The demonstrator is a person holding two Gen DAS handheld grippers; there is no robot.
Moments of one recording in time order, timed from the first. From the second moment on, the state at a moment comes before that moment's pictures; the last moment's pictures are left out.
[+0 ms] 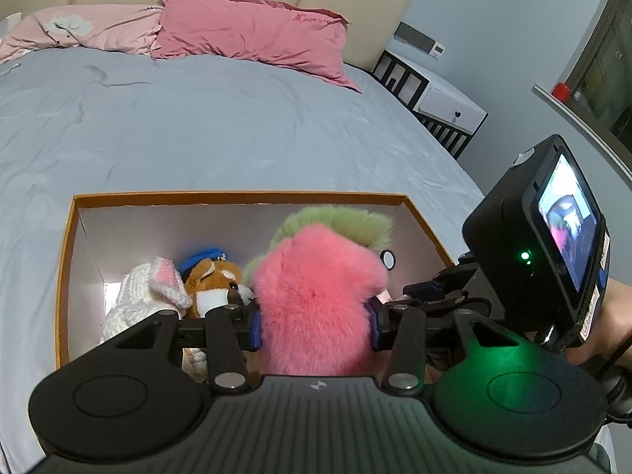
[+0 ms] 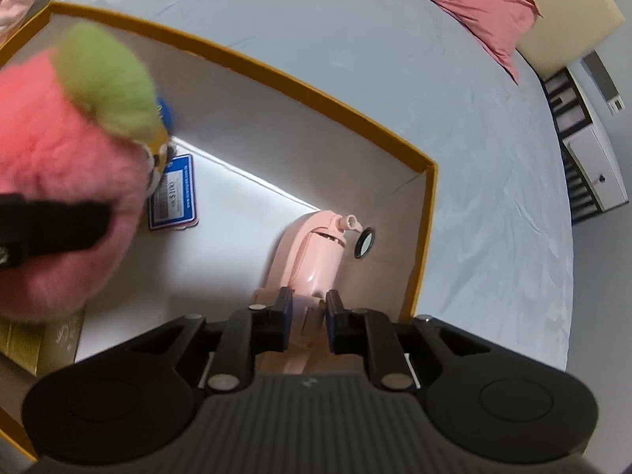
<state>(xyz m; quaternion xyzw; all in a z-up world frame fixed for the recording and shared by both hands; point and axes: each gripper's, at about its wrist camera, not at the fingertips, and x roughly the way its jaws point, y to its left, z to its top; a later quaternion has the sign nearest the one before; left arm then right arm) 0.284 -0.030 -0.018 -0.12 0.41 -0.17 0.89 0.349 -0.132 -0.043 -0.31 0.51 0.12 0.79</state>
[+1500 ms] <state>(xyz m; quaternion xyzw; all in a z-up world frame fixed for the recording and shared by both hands) 0.304 -0.070 -0.006 0.01 0.41 -0.20 0.89 0.318 -0.177 -0.001 -0.14 0.37 0.23 0.89</state>
